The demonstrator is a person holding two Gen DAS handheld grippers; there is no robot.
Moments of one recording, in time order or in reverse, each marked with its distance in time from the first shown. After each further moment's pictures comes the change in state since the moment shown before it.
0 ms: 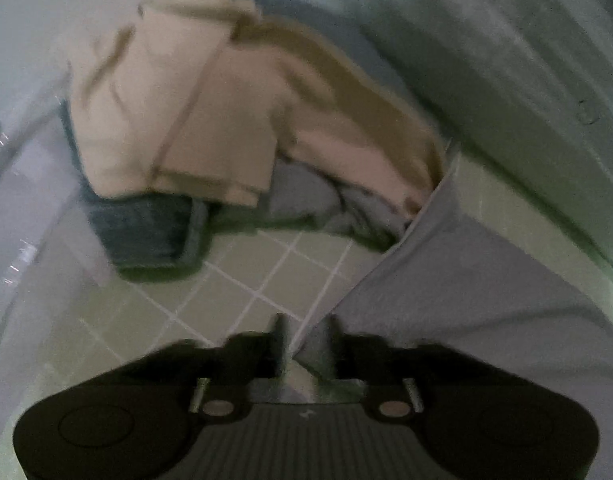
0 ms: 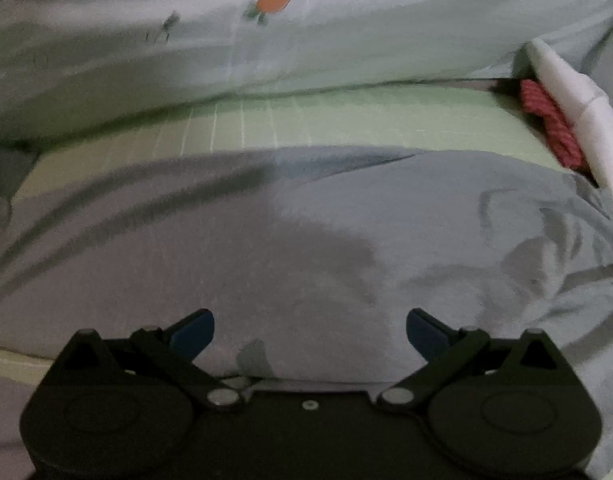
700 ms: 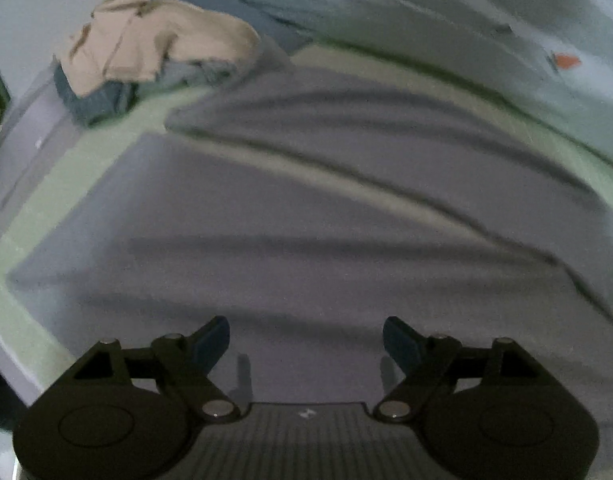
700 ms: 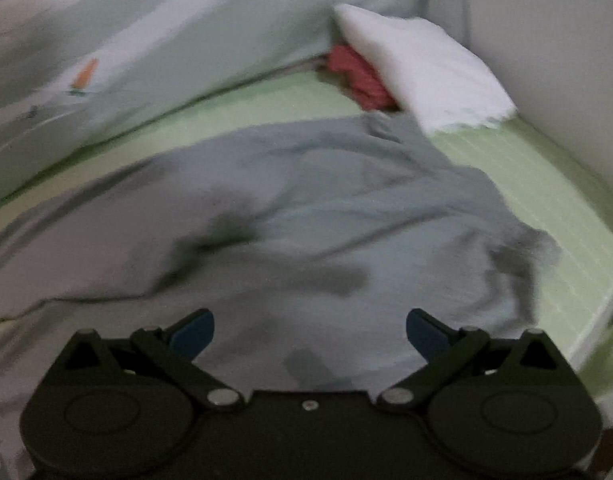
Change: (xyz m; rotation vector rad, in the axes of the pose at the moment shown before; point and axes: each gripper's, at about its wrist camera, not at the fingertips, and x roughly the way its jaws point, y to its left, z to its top) left arm -0.103 -0.162 -0.248 0.178 0.079 -0.018; right arm -0.071 -0.245 -0.075 0.203 -0.004 -0.102
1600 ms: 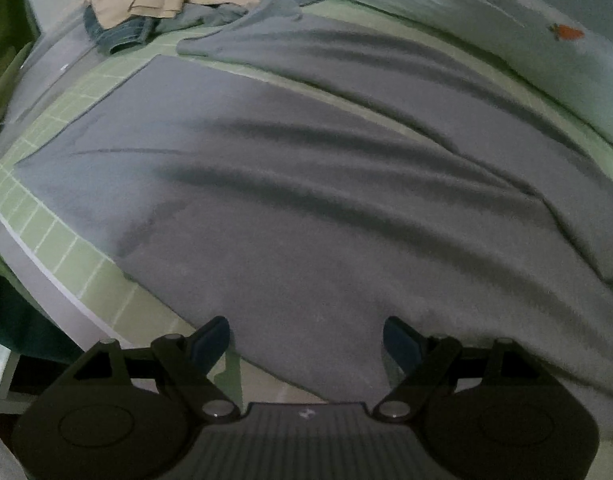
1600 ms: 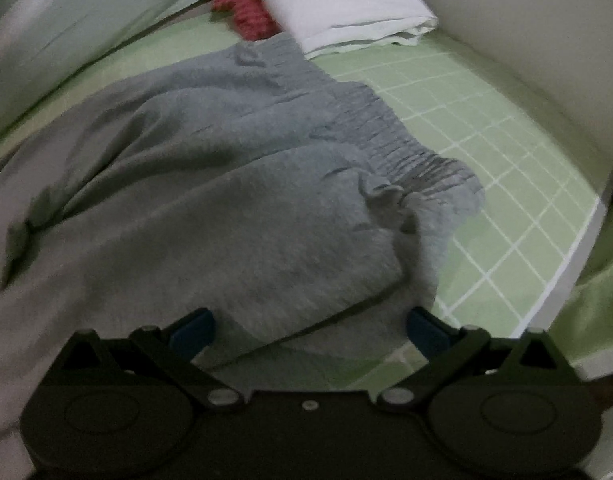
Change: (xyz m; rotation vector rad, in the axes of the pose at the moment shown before) left arm -0.018 -0.032 -0.061 -0.129 0.081 0.030; right arm 0.063 -0.082 -0.002 0.103 0.143 -0.135
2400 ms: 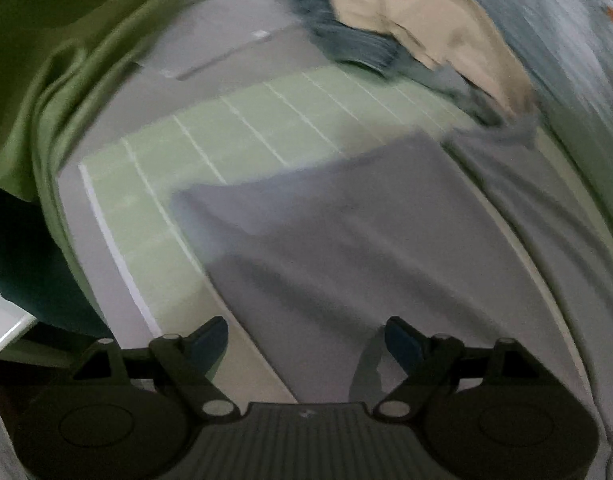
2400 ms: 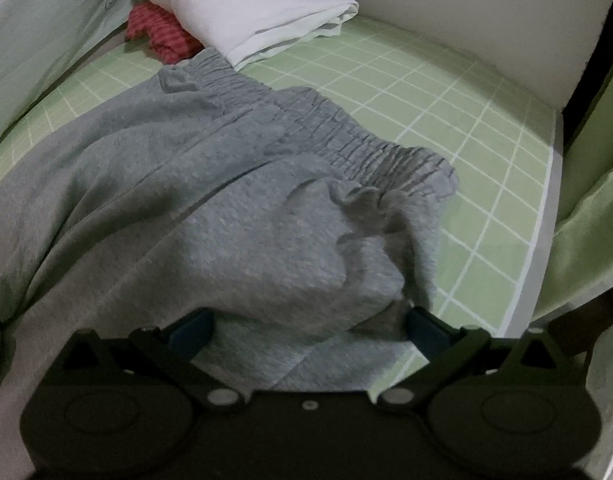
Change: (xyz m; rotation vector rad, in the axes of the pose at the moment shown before) left arm 0.037 0.218 0.089 -0.456 -0.013 0.098; right arm 0.008 0.016 0.013 0.228 0.008 -0.144
